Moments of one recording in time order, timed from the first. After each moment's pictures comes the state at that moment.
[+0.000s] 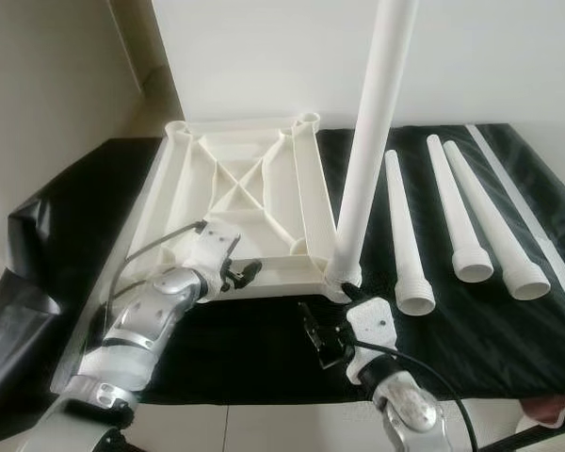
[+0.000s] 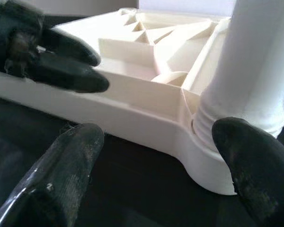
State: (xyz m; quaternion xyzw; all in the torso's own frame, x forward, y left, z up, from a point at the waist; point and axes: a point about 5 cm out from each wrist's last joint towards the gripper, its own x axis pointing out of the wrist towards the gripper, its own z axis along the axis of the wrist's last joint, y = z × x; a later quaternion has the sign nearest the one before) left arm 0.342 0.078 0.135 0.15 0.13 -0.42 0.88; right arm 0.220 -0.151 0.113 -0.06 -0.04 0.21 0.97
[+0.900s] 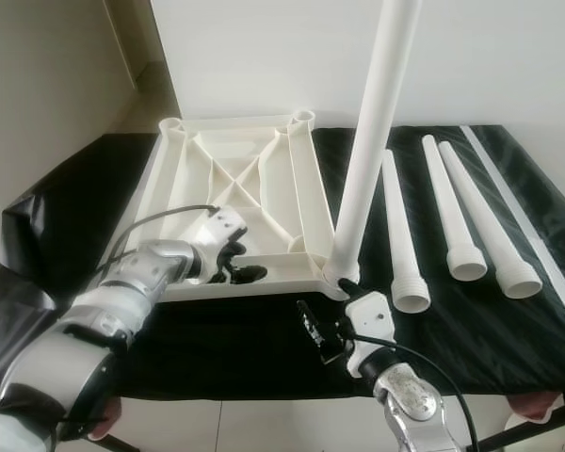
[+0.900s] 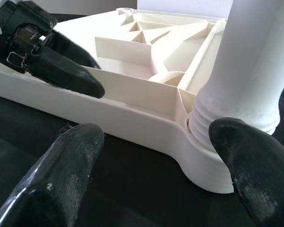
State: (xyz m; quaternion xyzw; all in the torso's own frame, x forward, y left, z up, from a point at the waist) left arm 0.372 0.086 0.128 0.12 0.25 -0.43 0.86; right arm 0.225 -0.154 0.110 -0.07 -0.04 0.21 0.97
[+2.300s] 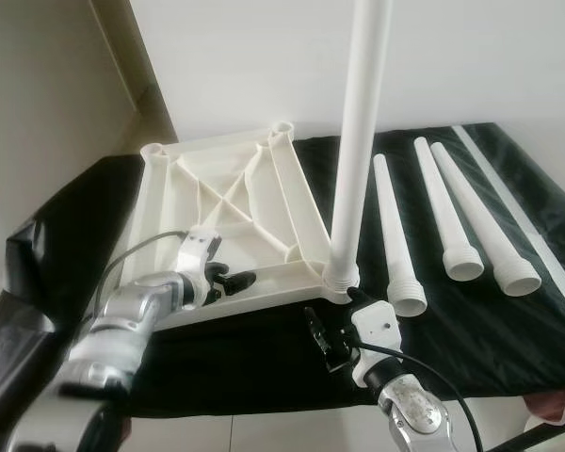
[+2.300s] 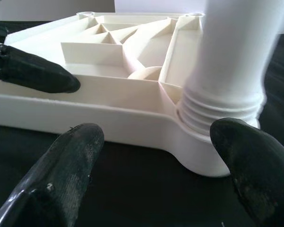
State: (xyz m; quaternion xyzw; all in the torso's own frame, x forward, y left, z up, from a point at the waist) left arm 0.337 0.100 0.106 -0.03 0.24 -0.30 0.92; right arm 0.219 -0.155 0.105 -0.06 -0.03 0.19 0.98
